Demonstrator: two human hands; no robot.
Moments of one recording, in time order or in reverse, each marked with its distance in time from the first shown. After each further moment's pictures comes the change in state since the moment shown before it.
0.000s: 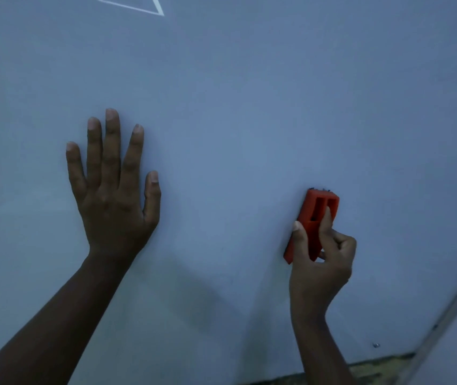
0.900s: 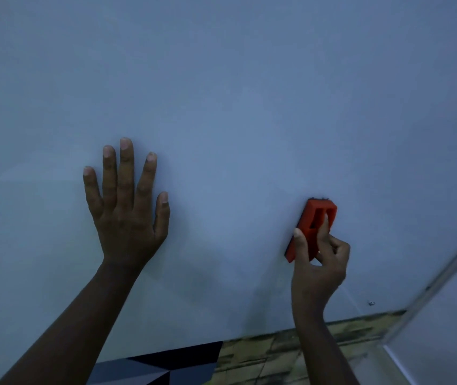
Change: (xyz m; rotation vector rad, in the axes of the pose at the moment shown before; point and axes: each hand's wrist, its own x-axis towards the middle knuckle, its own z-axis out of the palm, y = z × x) left_hand -0.092 -0.005 0.004 0.008 -0.070 0.044; right_hand -0.057 0.055 -0.025 -0.010 -0.068 0.108
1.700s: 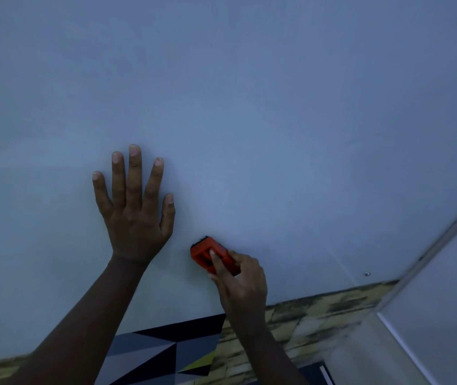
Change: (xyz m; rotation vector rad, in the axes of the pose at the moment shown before) left_hand -0.046 0.000 0.004 0.001 -0.047 0.024; right_hand -0.140 0.047 0.021 -0.399 -0.453 -0.652
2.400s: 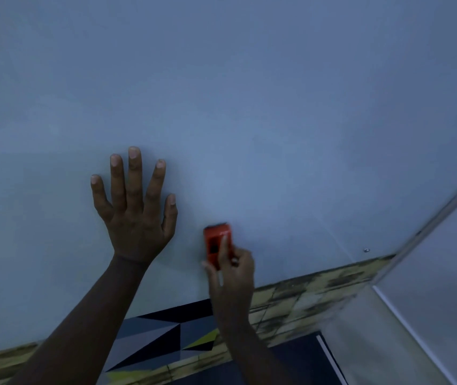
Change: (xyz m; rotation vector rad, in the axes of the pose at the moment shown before) left_hand -0.032 0.001 0.004 -0.011 -0.023 0.037; right_hand -0.021 -0.042 0.013 0.180 -0.110 0.414
